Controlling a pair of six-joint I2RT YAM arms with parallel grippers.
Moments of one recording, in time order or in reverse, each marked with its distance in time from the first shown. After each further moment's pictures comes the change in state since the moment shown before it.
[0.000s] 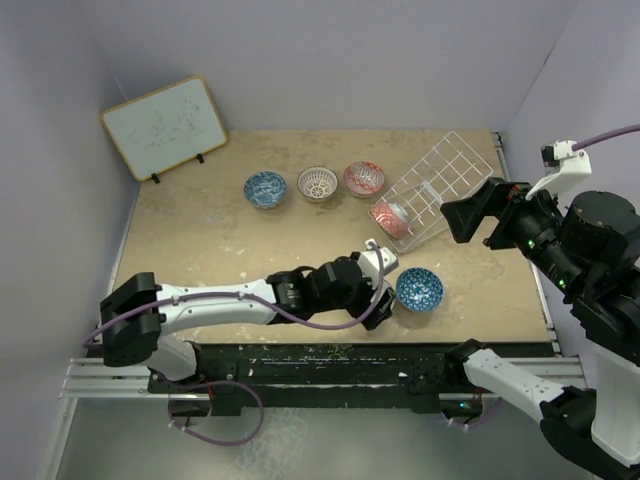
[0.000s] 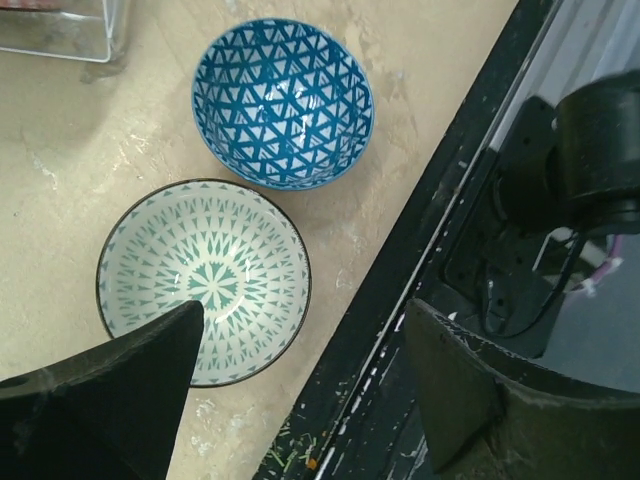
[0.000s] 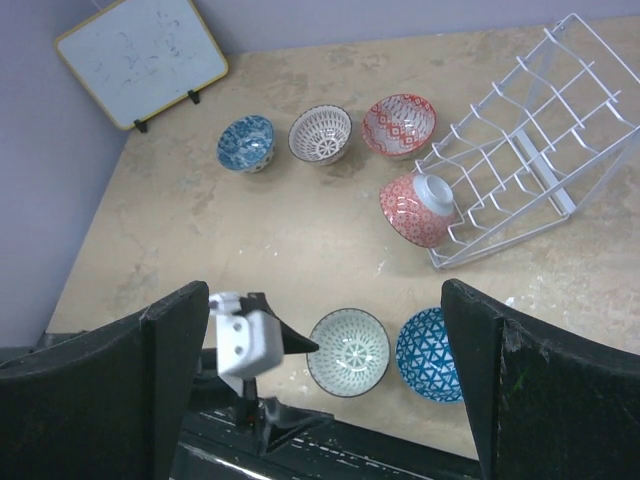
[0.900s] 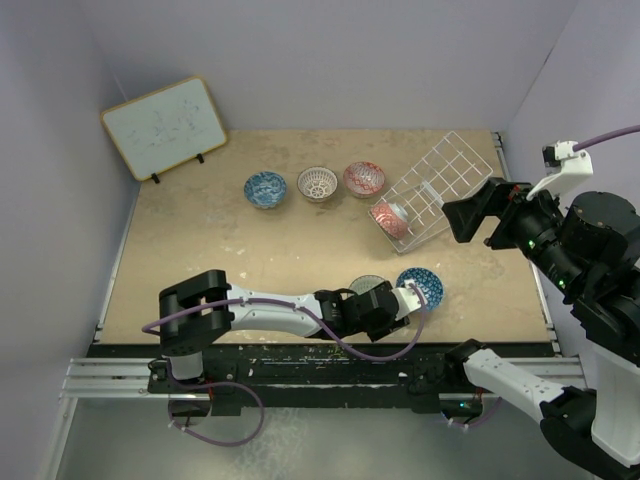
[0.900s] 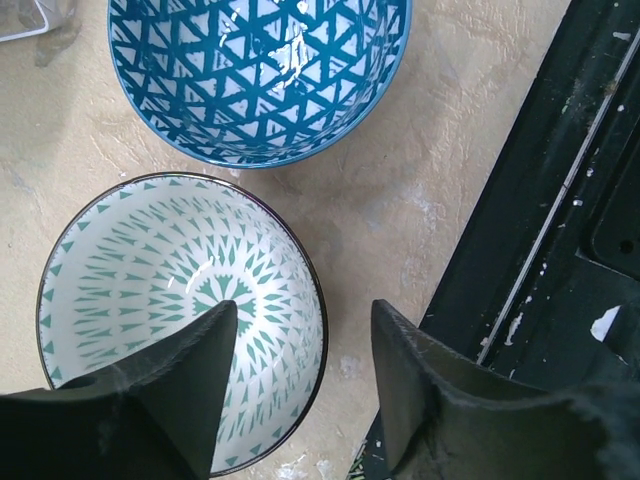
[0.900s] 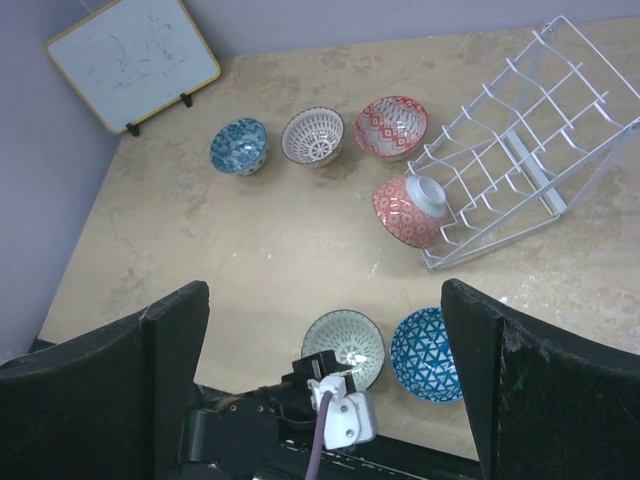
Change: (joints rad) left arm -0.127 0.330 0.123 -0.019 -0.188 0.295; right arm 0.000 0.000 0.000 -0.006 0.010 -0.004
